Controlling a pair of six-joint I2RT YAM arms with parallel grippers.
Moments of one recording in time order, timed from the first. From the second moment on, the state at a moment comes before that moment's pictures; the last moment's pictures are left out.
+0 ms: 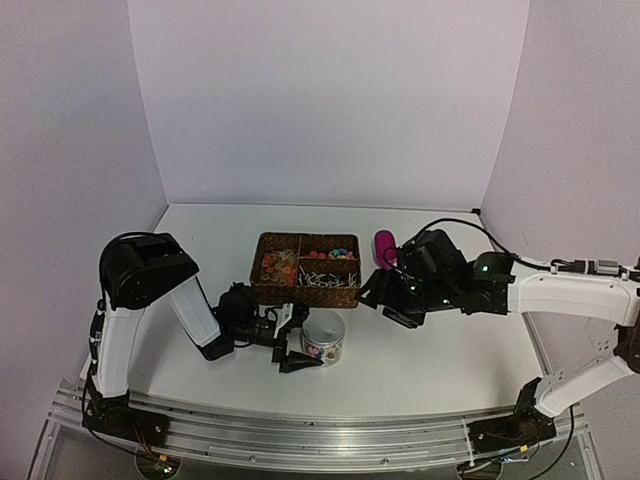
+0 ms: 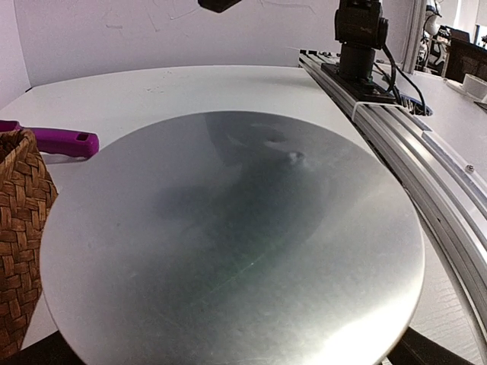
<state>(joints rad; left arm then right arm) -0.83 2.17 0.70 1.20 0.79 0.21 0.95 1.35 0.96 -0.39 0.07 1.12</state>
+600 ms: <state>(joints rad) -0.79 1.93 0.52 1.02 0.80 0.35 0.72 1.44 1.07 -0.43 0.06 0.90</state>
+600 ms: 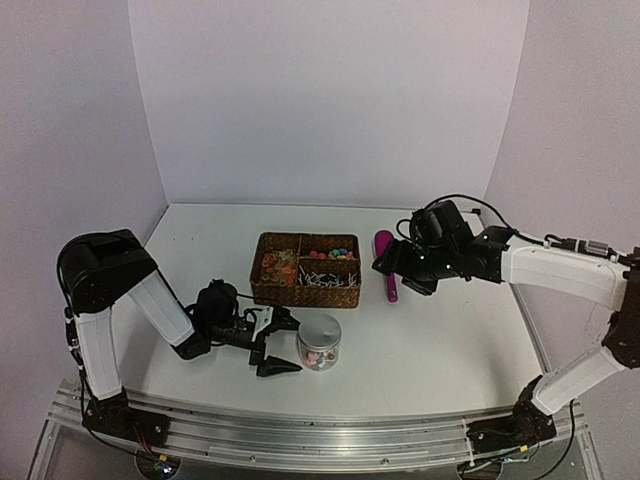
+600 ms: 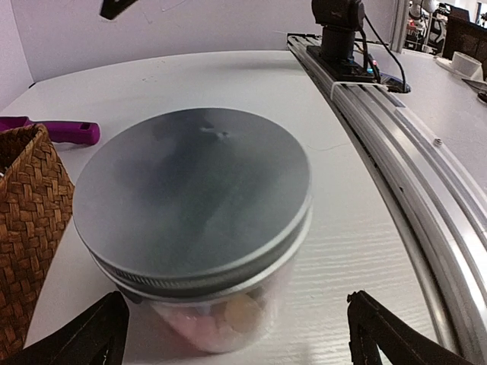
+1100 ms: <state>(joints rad) -0.48 1.34 0.49 0.50 0.69 0.20 0.31 1.60 1.31 -0.28 0.02 0.55</state>
